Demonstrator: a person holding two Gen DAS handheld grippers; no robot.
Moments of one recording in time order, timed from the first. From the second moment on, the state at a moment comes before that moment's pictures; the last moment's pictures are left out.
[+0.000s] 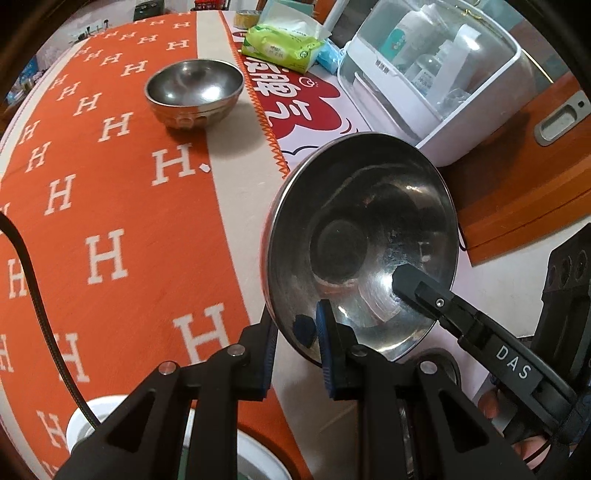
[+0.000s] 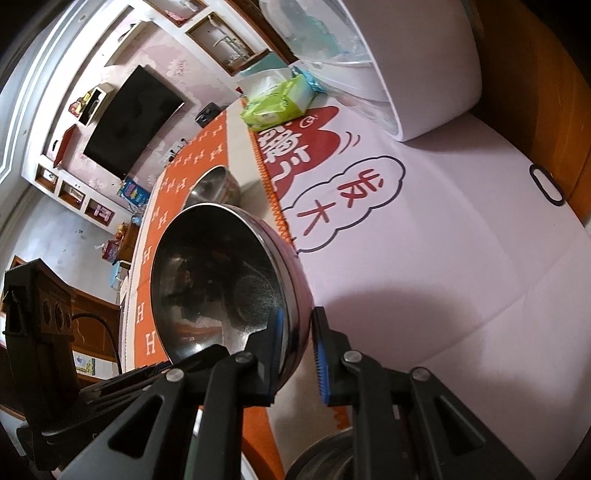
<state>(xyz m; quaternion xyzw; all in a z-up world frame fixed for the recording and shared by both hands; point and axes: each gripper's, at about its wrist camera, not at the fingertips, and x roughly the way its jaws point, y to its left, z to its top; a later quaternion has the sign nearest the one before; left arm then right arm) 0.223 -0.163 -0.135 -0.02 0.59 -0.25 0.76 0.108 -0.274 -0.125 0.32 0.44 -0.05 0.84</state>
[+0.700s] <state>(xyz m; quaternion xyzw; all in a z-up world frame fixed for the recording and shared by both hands) 0.166 -0.137 -0.095 -0.02 0.56 -0.26 0.79 0.063 -0.247 -0.092 0.29 0.42 -0.01 0.86</state>
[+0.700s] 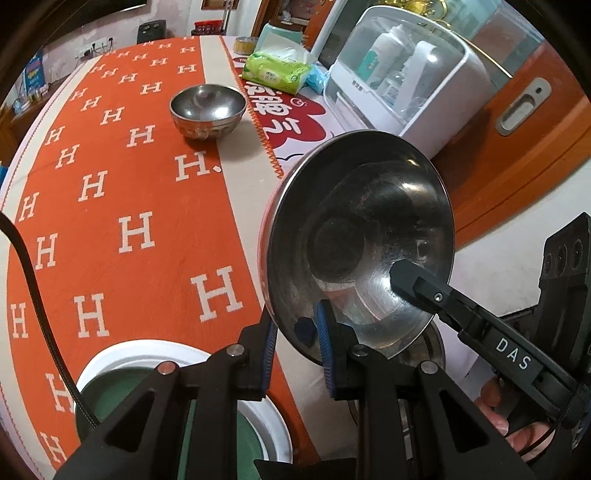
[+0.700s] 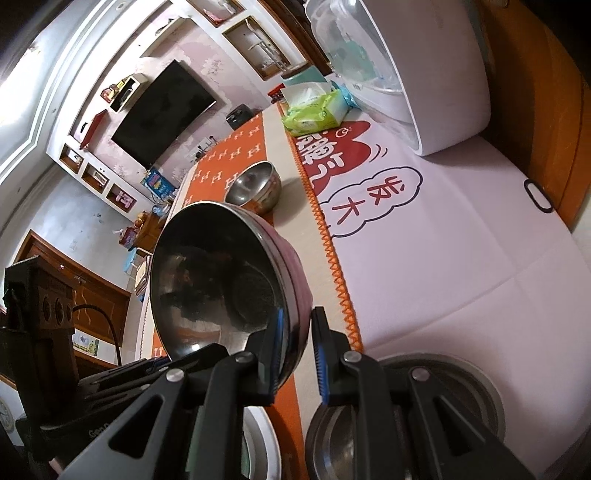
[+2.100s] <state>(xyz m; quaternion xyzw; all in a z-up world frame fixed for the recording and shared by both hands) 0.063 -0.199 -0.120 0.04 0.60 -0.34 0.72 -0.077 -0.277 -0.112 0.34 0.44 -0.12 0.82</state>
